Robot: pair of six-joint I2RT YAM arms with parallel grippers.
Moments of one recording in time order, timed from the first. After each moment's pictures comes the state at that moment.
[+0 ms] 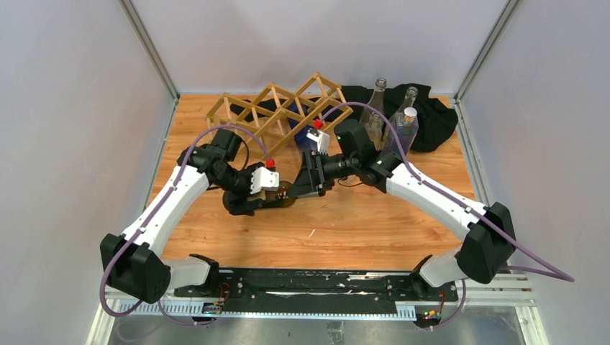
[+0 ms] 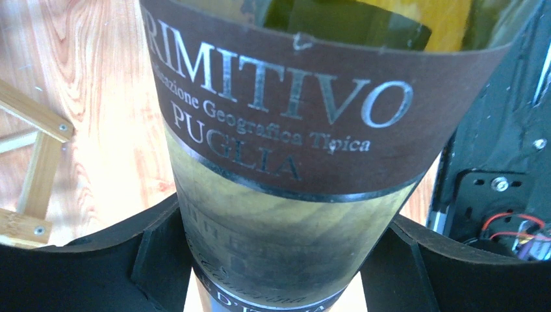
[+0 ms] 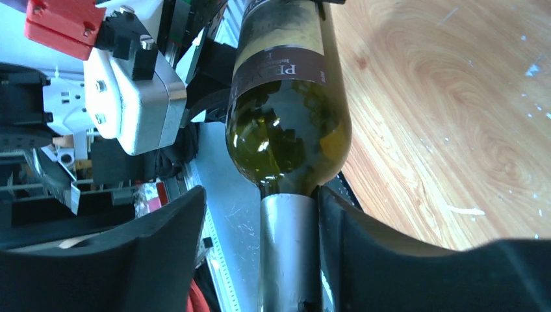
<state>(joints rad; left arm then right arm) -0.33 1.24 1.12 -1.16 0.53 1.15 0.75 1.43 1.21 -0.37 -0.75 0.64</state>
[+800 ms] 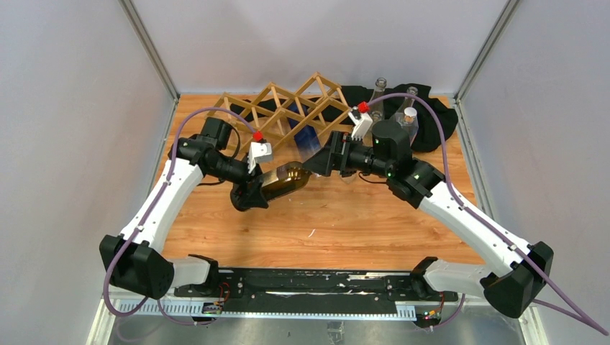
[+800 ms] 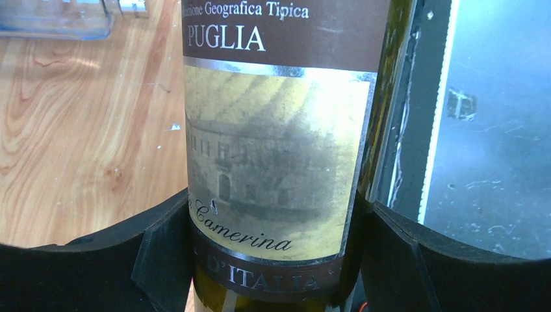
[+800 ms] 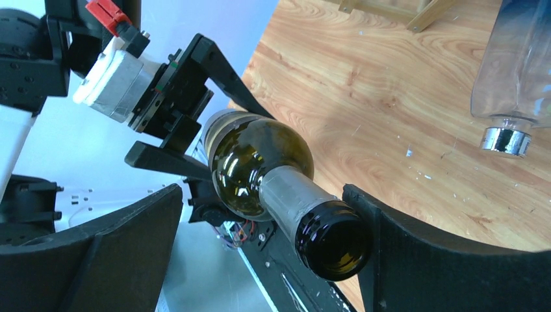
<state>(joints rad) -0.25 1.27 1.23 -1.16 0.90 0.81 0.71 1.15 1.13 -0.25 -0.35 0.71</state>
